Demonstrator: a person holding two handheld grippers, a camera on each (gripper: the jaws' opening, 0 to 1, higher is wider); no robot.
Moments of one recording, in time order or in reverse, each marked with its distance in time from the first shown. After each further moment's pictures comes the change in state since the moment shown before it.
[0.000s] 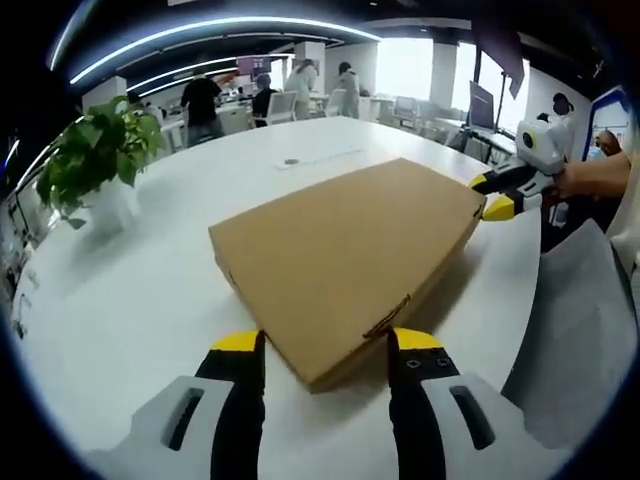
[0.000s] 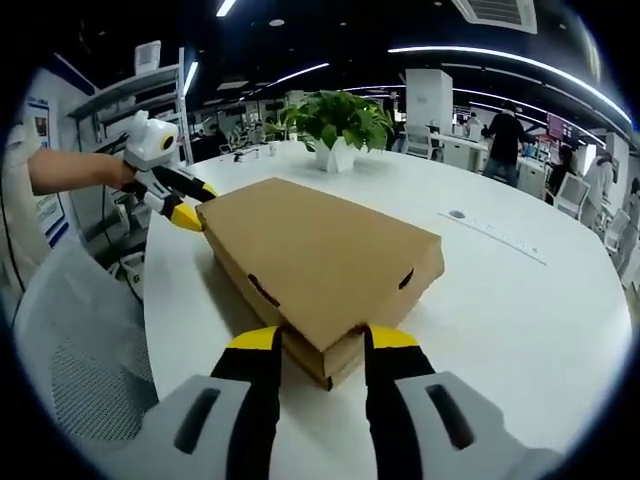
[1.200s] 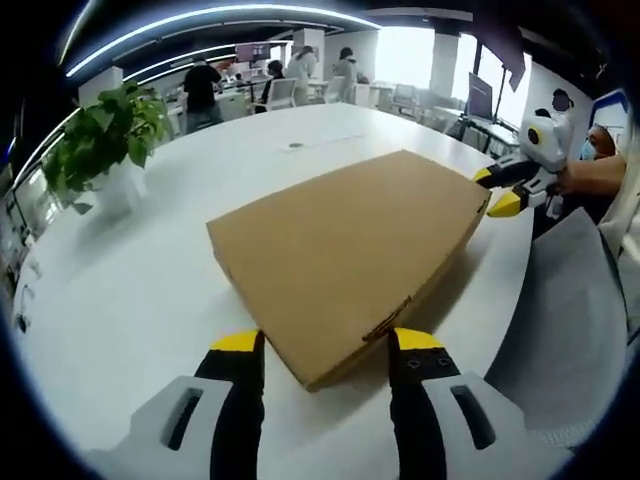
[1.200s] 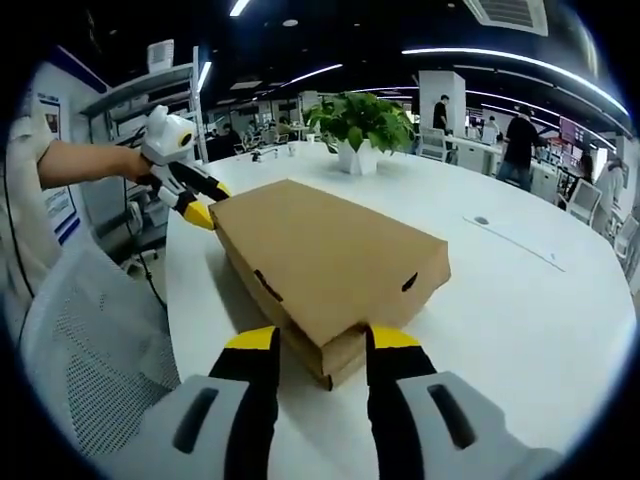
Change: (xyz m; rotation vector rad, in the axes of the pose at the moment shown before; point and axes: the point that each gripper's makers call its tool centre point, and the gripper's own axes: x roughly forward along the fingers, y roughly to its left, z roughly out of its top) left arm -0.030 0.001 -0.017 -0.015 0.065 -0.008; right arm 0.004 0.039 0.006 -0.015 -0.003 0.053
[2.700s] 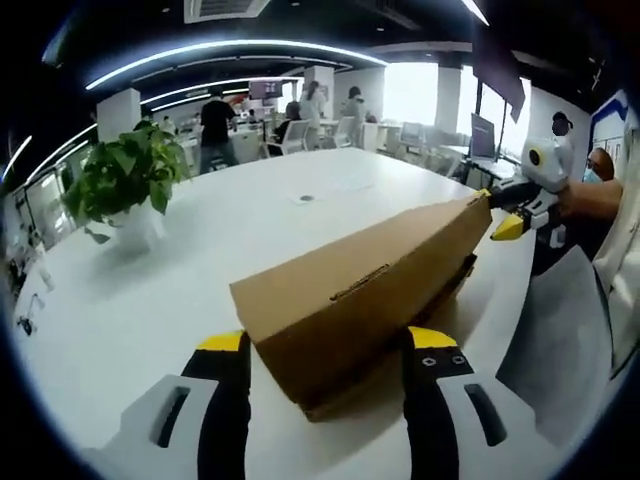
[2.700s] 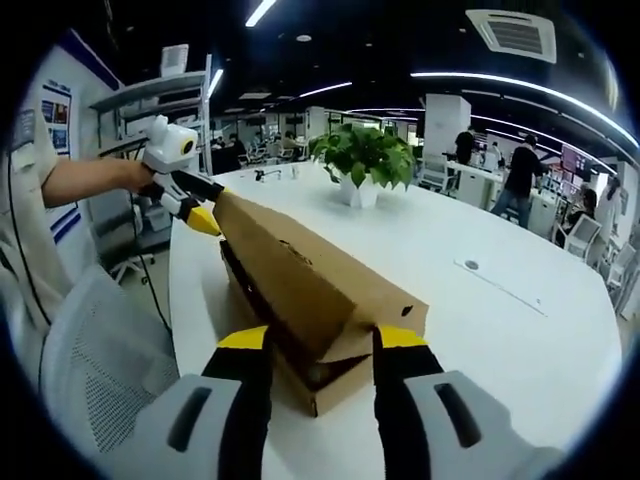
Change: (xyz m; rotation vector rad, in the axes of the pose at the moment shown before) left arm -0.033 0.006 0.059 -0.007 -0.197 0.042; right arm -0.023 -0.005 0.065 -0.083 -0.084 -0.017
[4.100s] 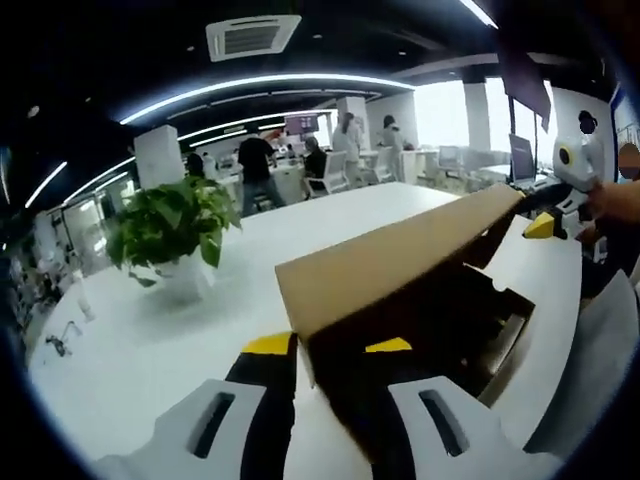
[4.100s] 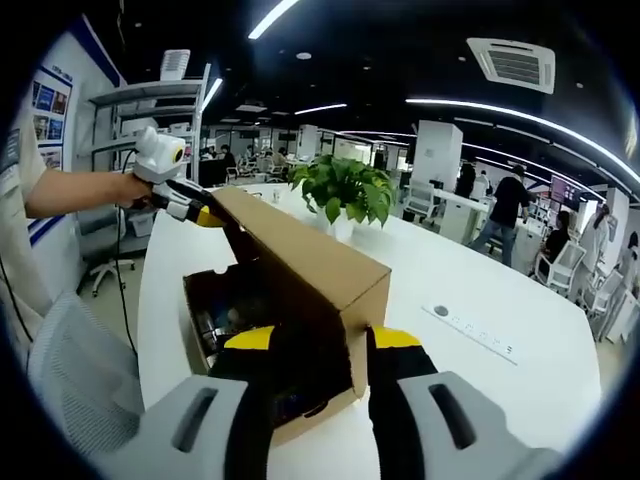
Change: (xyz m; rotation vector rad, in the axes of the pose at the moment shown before) left arm 0.009 0.066 0.062 0.028 -0.145 0.227; right arm 0.011 -0.054 0.056 -0.058 -0.087 -0.081
